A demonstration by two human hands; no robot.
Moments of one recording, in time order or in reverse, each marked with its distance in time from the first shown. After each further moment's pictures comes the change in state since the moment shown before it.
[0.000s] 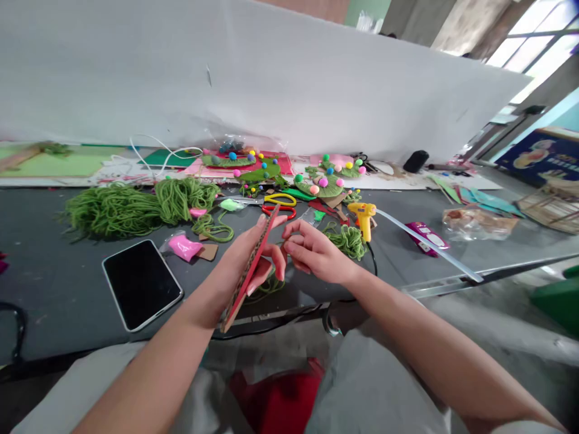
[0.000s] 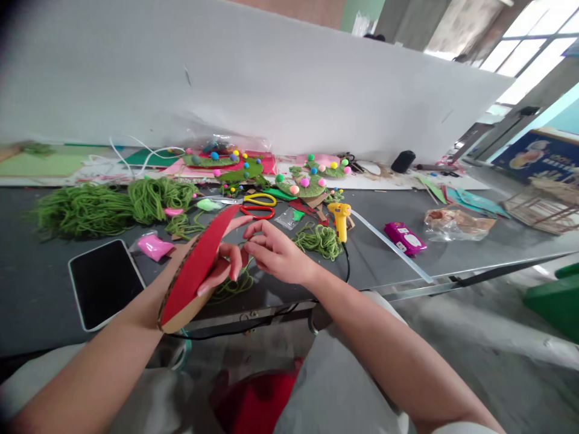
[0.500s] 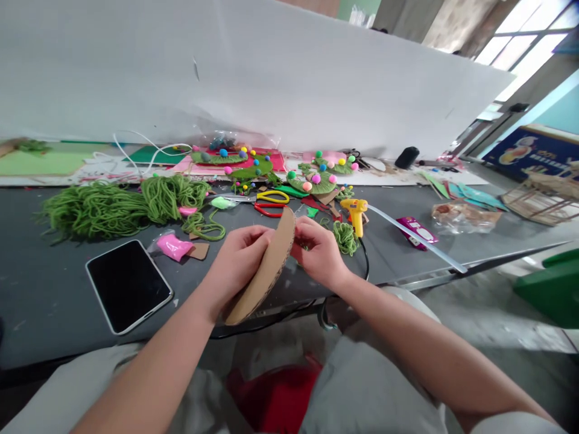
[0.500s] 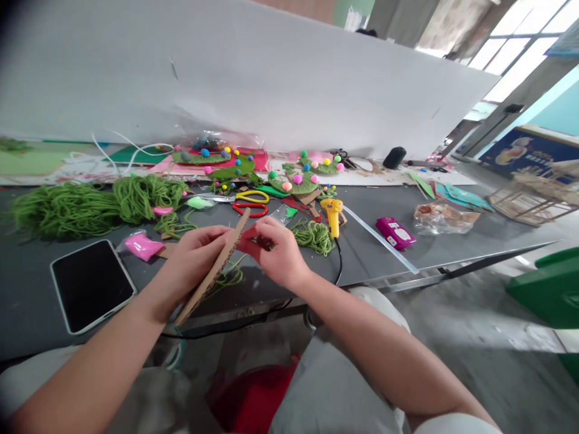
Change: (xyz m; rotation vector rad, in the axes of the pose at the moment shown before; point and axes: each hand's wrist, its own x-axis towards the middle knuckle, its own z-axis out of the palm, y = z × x) left_hand 0.008 -0.006 0.014 0.271 0.289 0.044; right_hand -0.001 0.017 0.004 -0.456 0.442 -0.364
